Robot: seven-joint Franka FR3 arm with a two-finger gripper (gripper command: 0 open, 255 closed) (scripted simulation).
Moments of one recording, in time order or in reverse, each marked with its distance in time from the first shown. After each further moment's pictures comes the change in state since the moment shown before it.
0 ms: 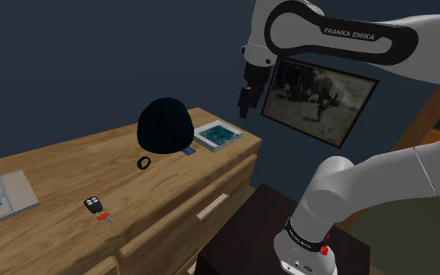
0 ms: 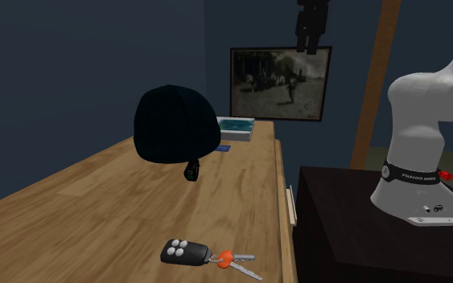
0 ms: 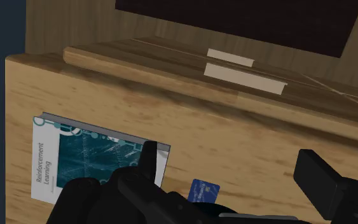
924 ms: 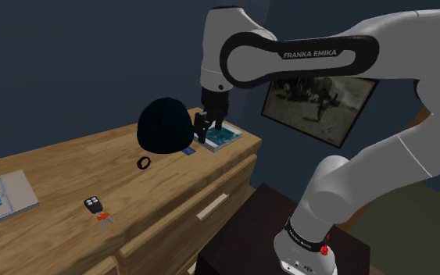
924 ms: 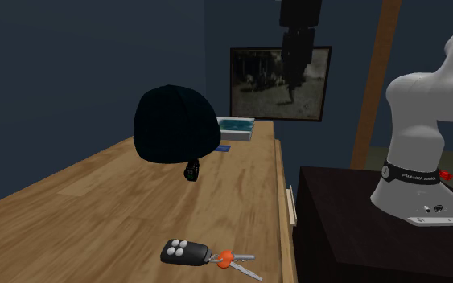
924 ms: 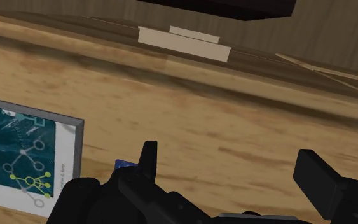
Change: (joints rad) arm 0.063 0.204 0.218 -0.015 0.123 0.217 0.269
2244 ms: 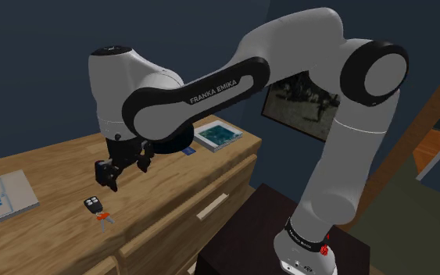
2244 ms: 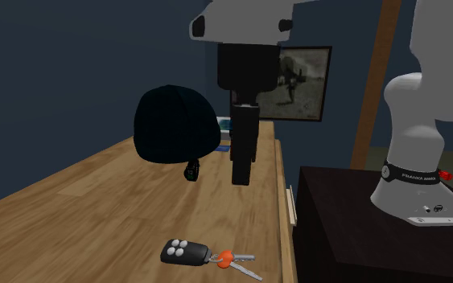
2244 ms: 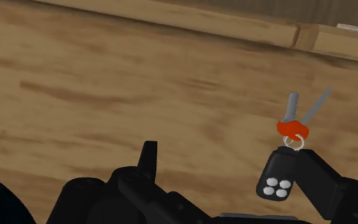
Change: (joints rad) arm 0.074 0.672 0.299 0.380 -0.201 0.246 0.533
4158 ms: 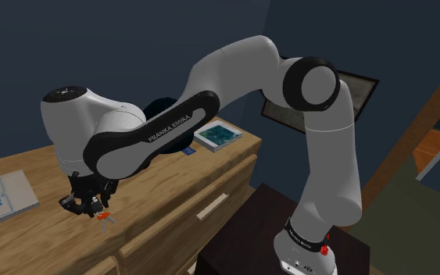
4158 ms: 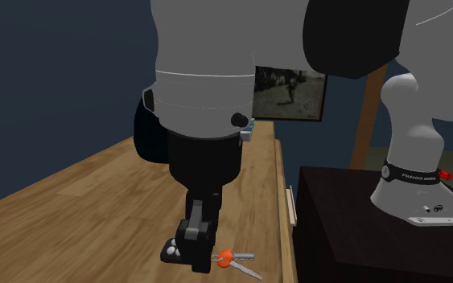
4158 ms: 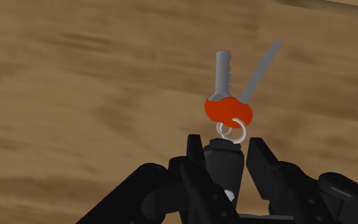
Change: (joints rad) arm 0.139 0.347 -0.036 0.229 -0.198 0.065 0.191
